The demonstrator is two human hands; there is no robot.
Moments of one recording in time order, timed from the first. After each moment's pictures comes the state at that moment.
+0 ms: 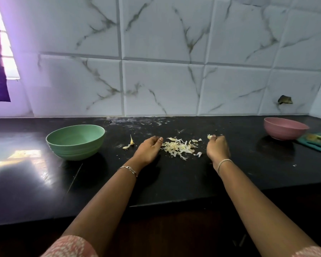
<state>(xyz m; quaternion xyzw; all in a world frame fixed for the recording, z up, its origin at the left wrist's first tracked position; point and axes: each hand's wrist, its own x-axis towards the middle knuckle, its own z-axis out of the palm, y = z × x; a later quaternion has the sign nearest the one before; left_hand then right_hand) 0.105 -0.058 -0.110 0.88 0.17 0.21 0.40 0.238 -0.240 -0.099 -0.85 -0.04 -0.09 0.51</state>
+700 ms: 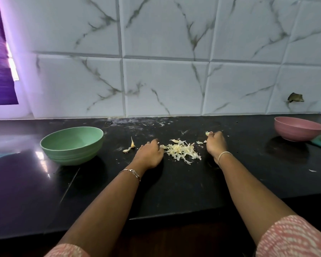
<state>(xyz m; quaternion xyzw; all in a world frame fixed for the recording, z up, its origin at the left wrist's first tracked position) 0.119 -0.054 -0.110 0.94 0.21 0.14 0.24 0.283 -0.210 -0.102 -0.85 -0.10 -0.07 0.51</state>
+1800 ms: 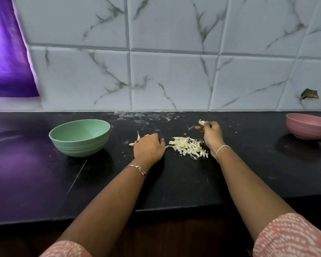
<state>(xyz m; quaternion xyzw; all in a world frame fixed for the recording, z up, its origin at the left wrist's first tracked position) 0.109 -0.057 -0.108 0.92 0.31 0.23 0.13 0.271 -0.179 -0.101 -0.71 -0.18 0.00 0.68</state>
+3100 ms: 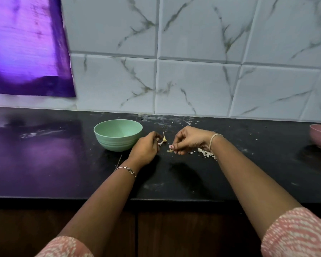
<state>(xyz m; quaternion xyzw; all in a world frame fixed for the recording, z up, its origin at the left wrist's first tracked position) 0.023 0.006 -0.113 0.88 0.20 0.32 0.29 0.150 -0.132 -0.043 -0.74 -0.49 0.30 0.34</state>
